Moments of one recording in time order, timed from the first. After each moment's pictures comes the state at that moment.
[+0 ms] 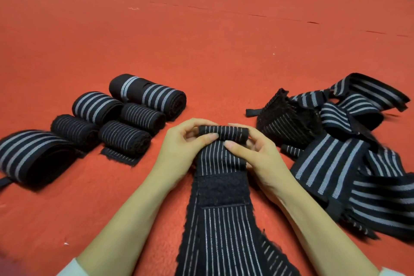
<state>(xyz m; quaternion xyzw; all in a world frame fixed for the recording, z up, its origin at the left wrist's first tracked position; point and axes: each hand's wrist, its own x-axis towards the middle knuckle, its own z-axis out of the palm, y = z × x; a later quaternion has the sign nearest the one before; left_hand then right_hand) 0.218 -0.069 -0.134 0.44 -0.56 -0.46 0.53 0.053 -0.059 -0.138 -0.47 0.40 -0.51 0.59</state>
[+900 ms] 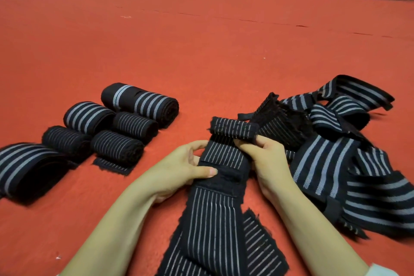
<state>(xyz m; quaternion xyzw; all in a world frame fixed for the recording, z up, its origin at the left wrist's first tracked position) 0.222 -0.063 -0.133 0.41 -0.54 -0.67 0.30 0.040 -0.068 -0.147 -0.41 0.50 -0.58 0.49</state>
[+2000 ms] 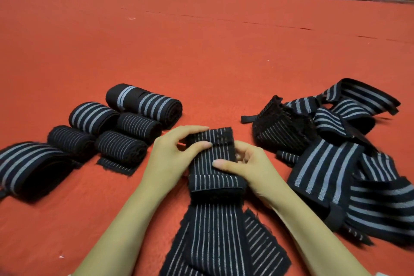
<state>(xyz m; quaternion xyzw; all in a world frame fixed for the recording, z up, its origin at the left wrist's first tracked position) 0.227 -0.067 -0.127 0.49 -0.67 -0.26 0.49 0.052 -0.055 -0.136 -0.52 0.39 -0.46 0.61</state>
